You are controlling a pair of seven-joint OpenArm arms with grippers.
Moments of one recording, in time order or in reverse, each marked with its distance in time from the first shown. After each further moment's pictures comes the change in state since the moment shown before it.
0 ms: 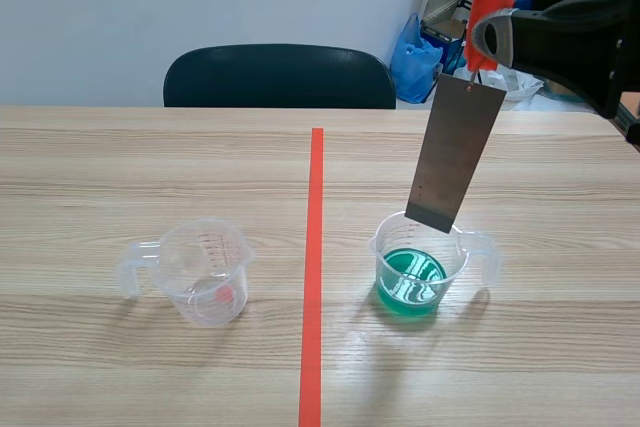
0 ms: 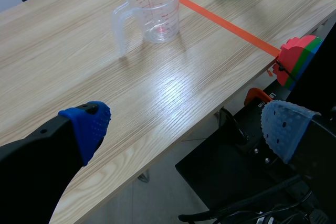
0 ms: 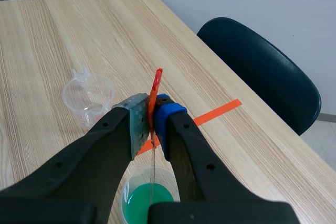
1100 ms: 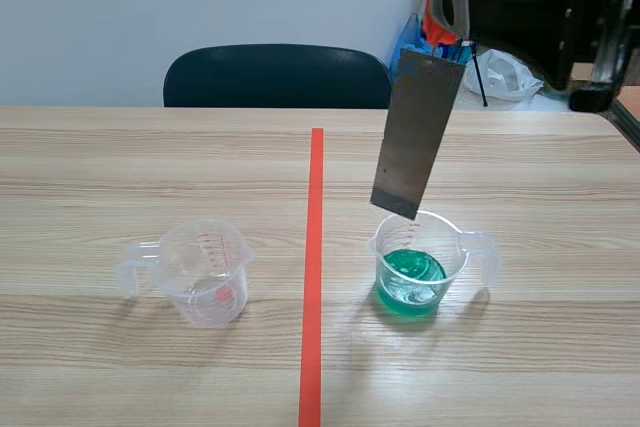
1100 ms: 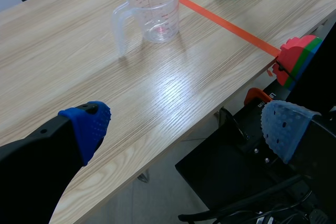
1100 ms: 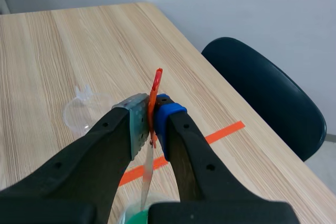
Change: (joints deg) left arm 0.0 0.0 0.0 0.0 0.0 0.0 0.0; right arm 11.3 -5.7 -7.8 0.0 -0.2 0.0 -4.5
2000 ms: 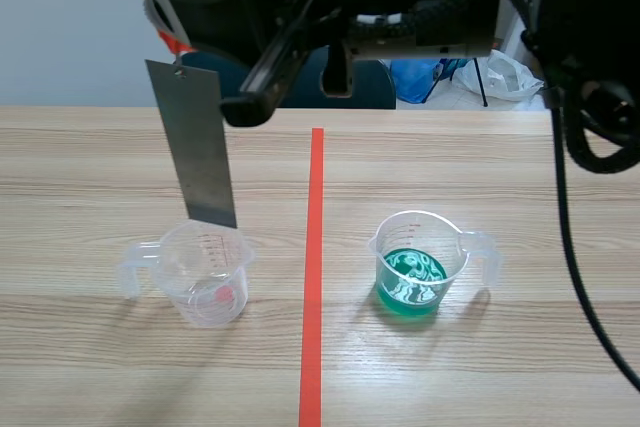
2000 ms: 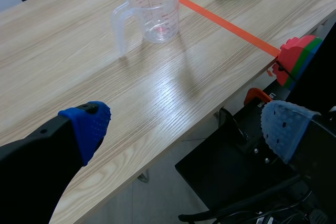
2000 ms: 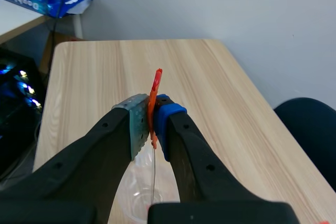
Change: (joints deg) left arm 0.0 0.0 0.0 0.0 0.0 0.0 0.0; right arm 18.4 -31.2 -22.4 0.0 -8.0 -0.7 -21.3
